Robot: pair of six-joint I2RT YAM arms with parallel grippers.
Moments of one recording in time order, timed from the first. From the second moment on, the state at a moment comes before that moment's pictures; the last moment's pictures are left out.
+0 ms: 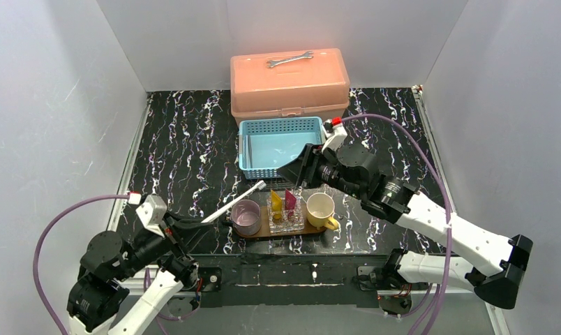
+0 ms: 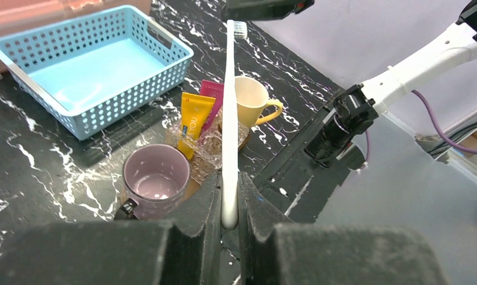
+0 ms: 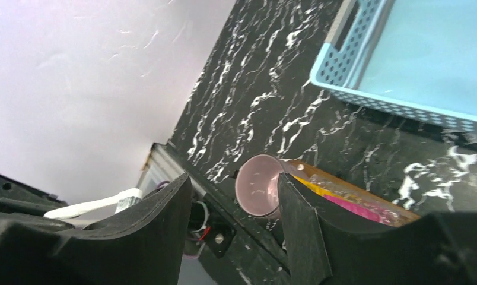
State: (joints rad) left arm -0.56 0.17 0.96 -0.89 0.35 -0.29; right arm 1.01 1.04 1.06 -0.26 0.09 0.74
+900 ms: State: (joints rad) left arm -0.56 0.05 0.83 -0.74 0.41 0.04; right arm 0.95 1.14 0.88 0.30 -0.34 1.08
